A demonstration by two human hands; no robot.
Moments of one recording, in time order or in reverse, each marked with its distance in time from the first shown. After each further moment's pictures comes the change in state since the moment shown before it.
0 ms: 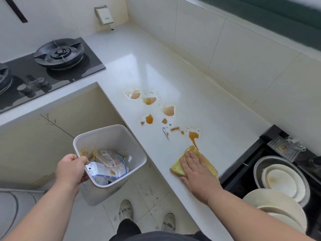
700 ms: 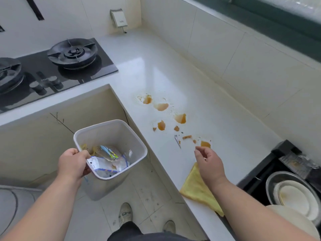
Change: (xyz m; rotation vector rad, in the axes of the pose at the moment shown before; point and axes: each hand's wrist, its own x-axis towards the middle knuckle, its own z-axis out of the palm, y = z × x) left_hand 0.049 0.020 -0.021 -0.094 -0.006 0.000; right_hand 0.056 -0.038 -0.094 1.088 0.286 0.595
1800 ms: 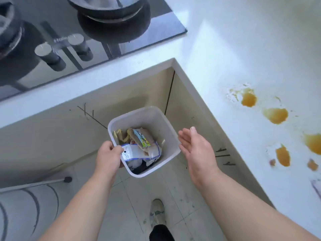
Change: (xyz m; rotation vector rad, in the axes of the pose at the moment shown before) left_hand 0.336 -0.077 -0.001 0.137 -0.148 -0.092; right_hand 0.122 -0.127 0.407 0.563 -0.180 0.411
